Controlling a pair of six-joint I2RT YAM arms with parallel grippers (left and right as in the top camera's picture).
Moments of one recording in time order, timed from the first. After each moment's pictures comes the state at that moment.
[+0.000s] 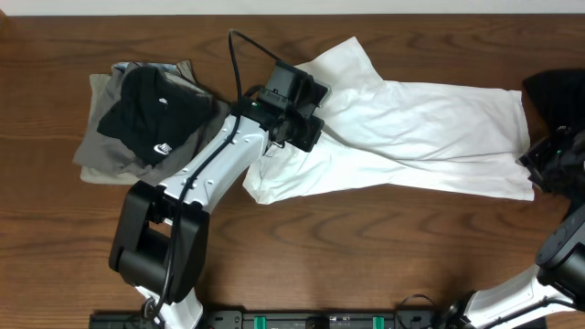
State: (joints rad) left arm -0.47 1.86 1.37 -0.56 0.30 0.01; right arm -0.64 1.87 1.25 -0.74 -0.20 0.33
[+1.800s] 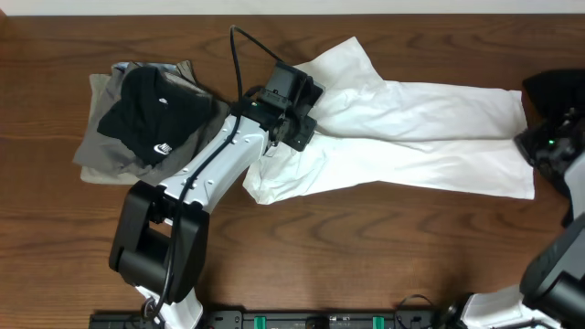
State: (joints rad) left arm -0.47 1.86 1.37 -0.57 0.13 0.08; right arm -0.55 1.72 1.10 -0.44 -0.30 0.47
